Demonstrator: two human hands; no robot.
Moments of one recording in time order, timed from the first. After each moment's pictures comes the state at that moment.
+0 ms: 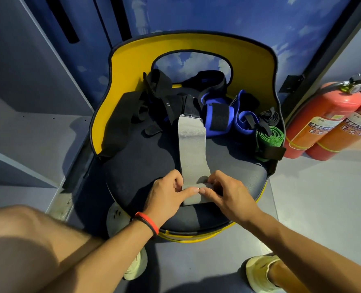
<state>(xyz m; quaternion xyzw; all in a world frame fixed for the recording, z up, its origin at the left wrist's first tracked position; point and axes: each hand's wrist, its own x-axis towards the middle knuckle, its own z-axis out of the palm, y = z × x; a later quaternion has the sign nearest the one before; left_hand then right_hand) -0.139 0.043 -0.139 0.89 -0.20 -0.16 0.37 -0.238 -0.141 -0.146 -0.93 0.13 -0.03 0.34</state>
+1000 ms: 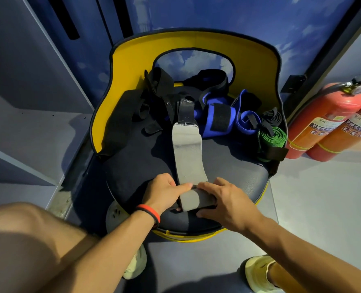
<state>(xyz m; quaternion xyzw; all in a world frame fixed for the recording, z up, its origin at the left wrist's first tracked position) -0.123 0.039 -0.132 0.90 -0.05 -0.26 0.35 -0.239 -0.128 -0.126 -0.97 0.06 0.08 0.23</state>
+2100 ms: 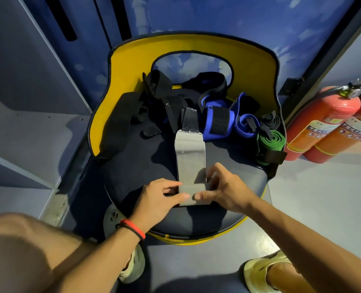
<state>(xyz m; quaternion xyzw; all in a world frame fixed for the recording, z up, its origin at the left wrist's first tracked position) -0.126 0.067 -0.140 0.84 -0.18 -0.22 0.46 -0.207 -0.145 -0.116 -0.86 0.18 0.10 0.46</state>
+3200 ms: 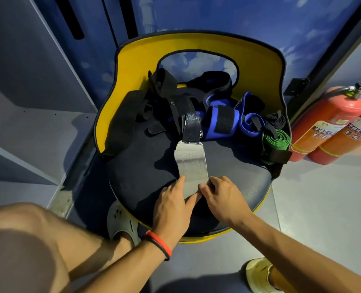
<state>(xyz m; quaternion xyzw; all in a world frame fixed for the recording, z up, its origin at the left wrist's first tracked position) -0.173 0.042 -0.121 0.93 -0.19 -0.12 0.28 -0.217 -0.102 -0.127 -0.92 0.23 0.04 0.32</state>
